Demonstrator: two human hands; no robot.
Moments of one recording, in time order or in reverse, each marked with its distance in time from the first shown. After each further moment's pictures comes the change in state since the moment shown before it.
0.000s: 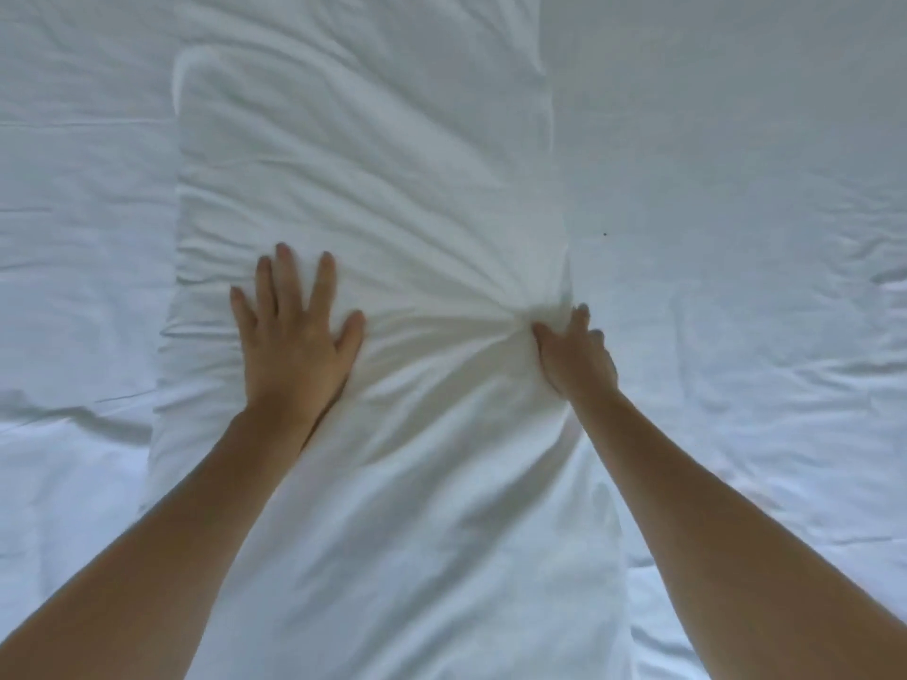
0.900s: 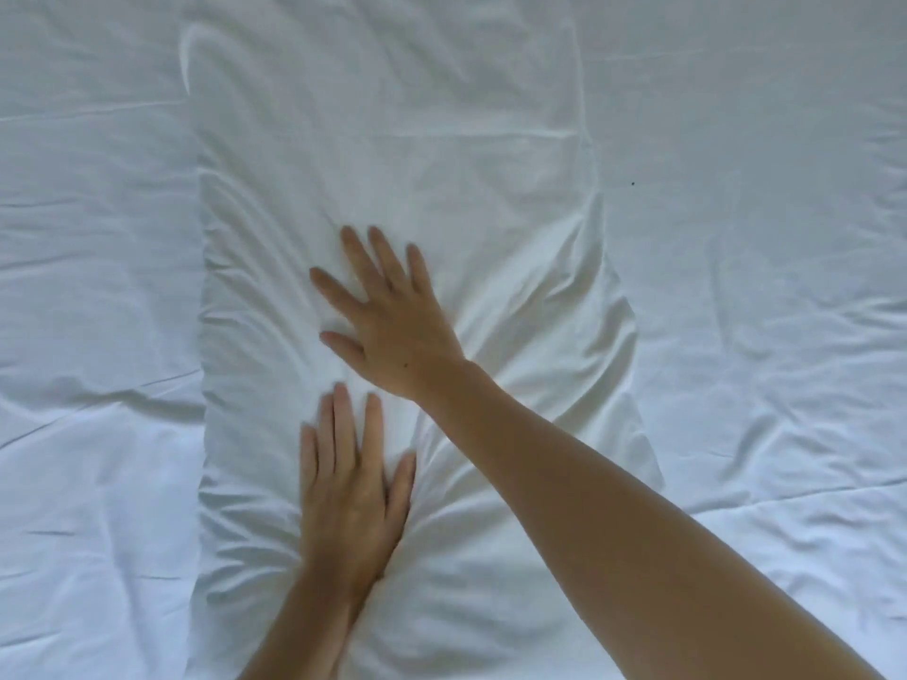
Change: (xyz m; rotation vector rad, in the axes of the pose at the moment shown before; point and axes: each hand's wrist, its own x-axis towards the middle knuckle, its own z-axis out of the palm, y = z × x) left_hand -0.159 -0.007 0.024 -0.093 -0.041 0.113; right_hand -0.073 -0.113 0.110 -0.482 0.246 -1.080
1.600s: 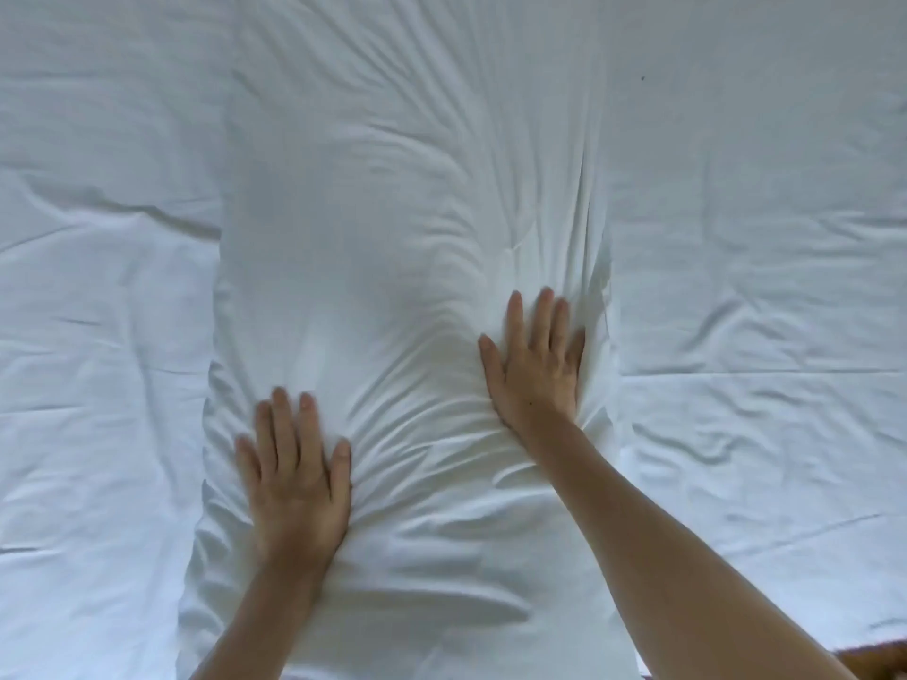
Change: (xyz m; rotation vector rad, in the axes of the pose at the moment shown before) left_hand -0.189 -0.017 0.024 0.016 0.021 -0.297; right_hand -0.248 -0.003 0.041 0.084 -0.241 0.621
